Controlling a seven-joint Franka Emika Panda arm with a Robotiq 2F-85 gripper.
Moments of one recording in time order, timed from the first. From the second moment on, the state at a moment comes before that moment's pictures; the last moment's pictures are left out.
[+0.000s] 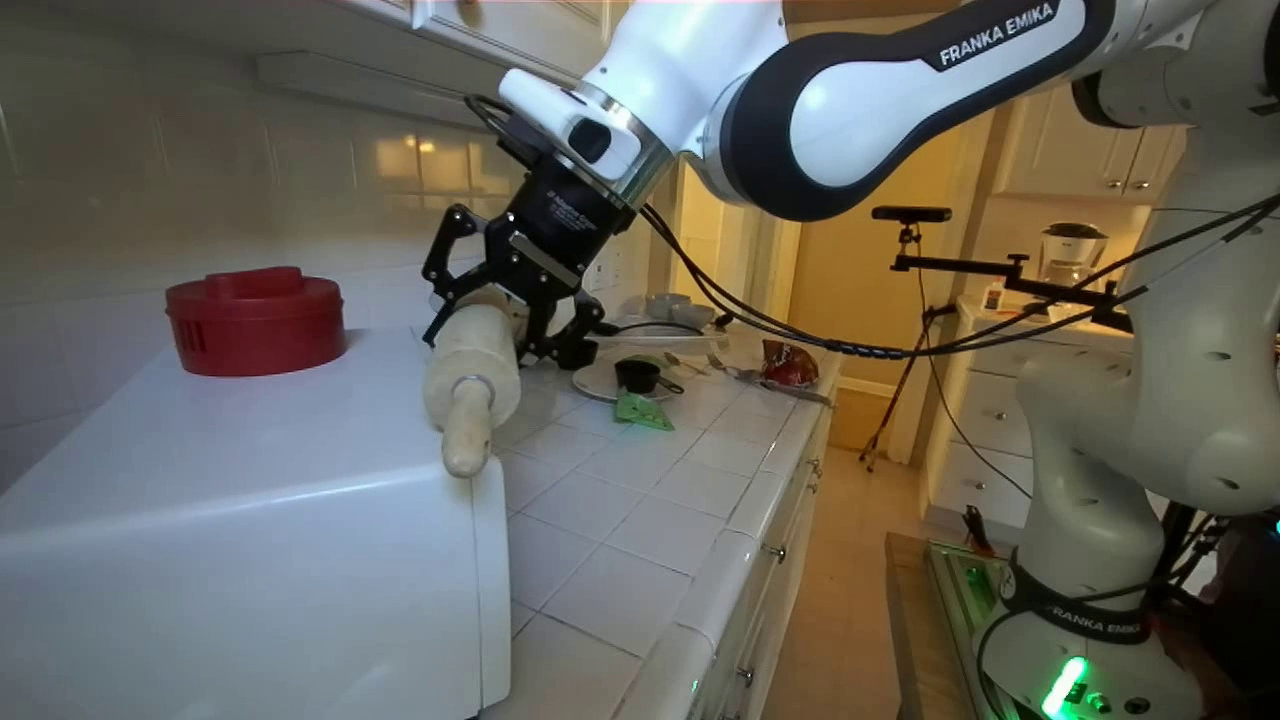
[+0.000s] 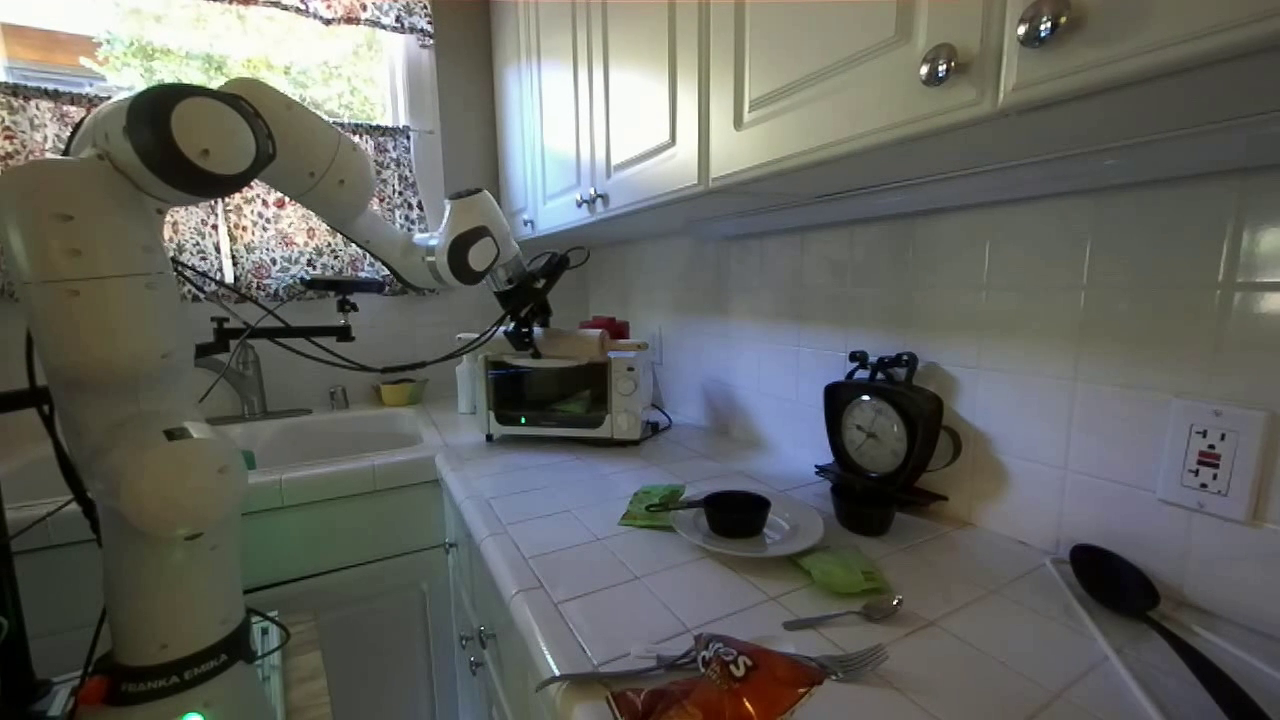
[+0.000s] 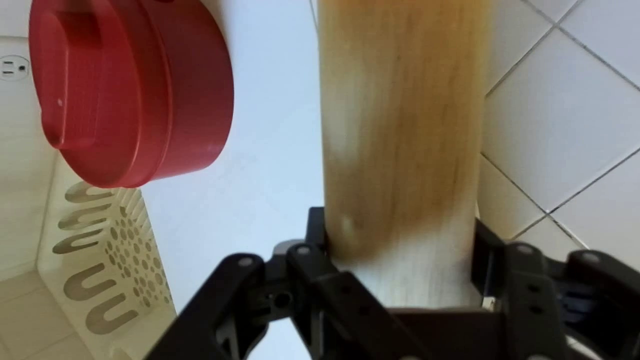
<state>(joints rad) 0.30 -0.12 0.16 -2.13 -0.03 2.63 -1.62</state>
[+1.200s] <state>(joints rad) 0.29 -0.04 0.20 -2.00 -0.10 2.67 -1.59</state>
